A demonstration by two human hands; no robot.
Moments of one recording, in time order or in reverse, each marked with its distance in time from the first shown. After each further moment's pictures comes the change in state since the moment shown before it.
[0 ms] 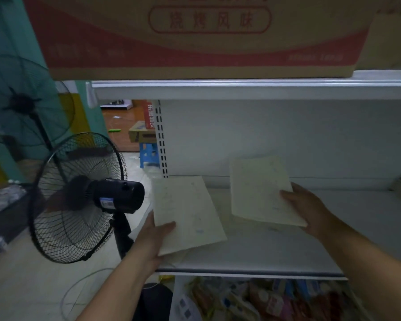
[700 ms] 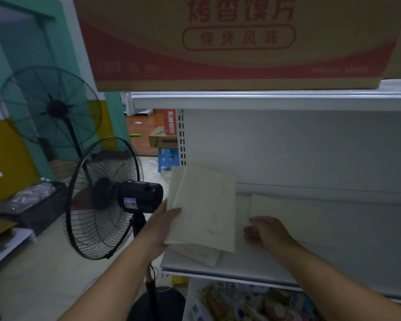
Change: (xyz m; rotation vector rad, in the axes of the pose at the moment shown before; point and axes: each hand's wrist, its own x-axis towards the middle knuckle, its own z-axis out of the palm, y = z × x) left_hand -0.001 0.038 -0.009 0.096 -0.042 0.042; right_hand -0.015 0.051 0.087 -0.170 0.009 0.257
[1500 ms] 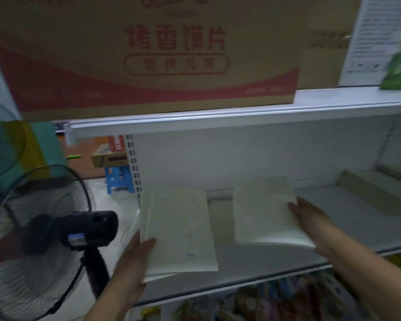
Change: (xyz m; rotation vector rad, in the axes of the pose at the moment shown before) left_hand -0.004 -0.017 0.011 -0.041 -0.109 -0.004; right_hand -0.064 -0.038 -0.121 0.089 0.329 -0.224
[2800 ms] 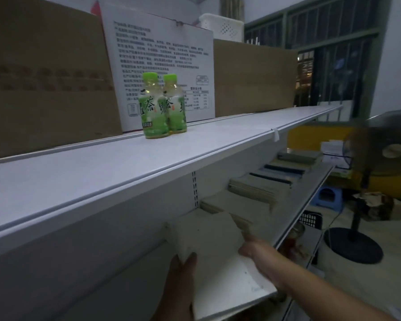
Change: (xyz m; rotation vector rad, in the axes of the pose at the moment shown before) left_hand 0.032 -0.145 0.576 0.303 -0.441 -0.111; right_hand 0.141 0.000 -0.384 0.073 0.181 0.047
